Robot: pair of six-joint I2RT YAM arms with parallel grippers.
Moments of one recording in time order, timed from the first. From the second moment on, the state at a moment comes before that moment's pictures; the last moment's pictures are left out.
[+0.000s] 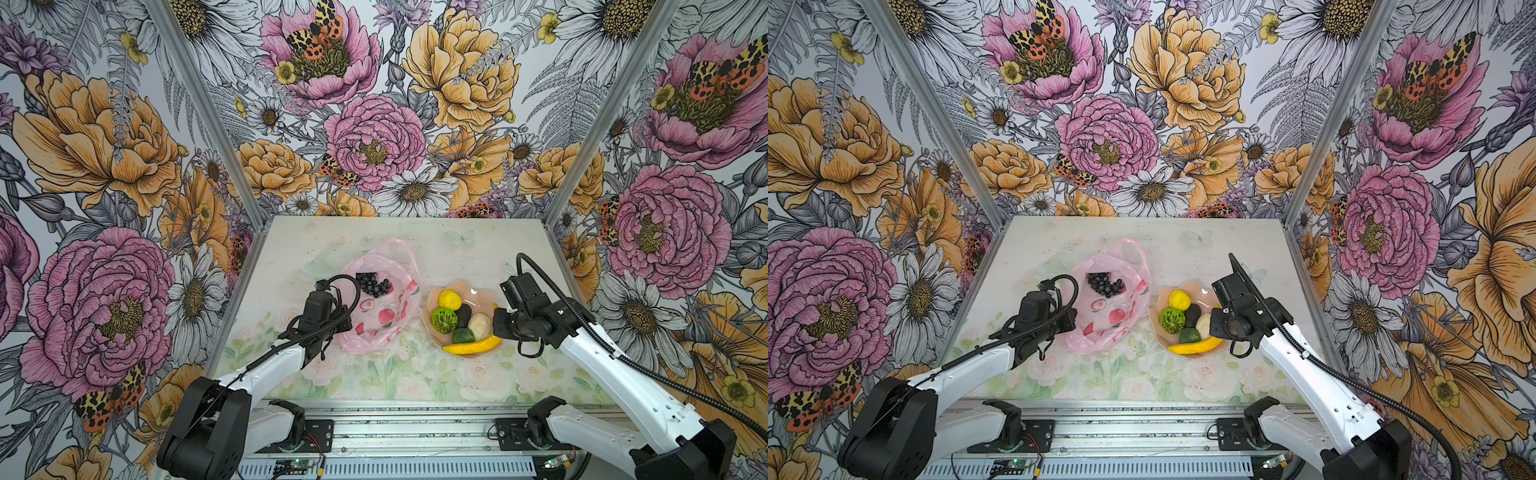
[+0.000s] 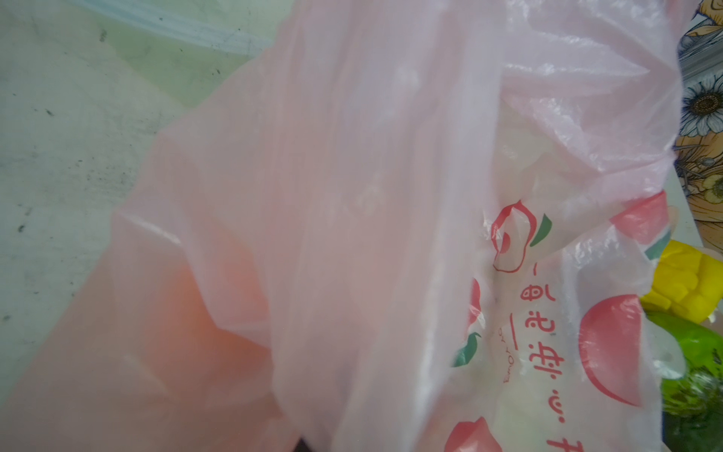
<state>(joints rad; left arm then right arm) -0.33 1.18 0.45 -0.02 0.04 -0.52 0.41 1.04 0.95 -1.10 0.09 0.53</state>
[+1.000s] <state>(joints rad) -0.35 1.18 0.45 -0.03 0.03 -0.51 0.29 1.33 1.01 -0.98 0.18 0.42</state>
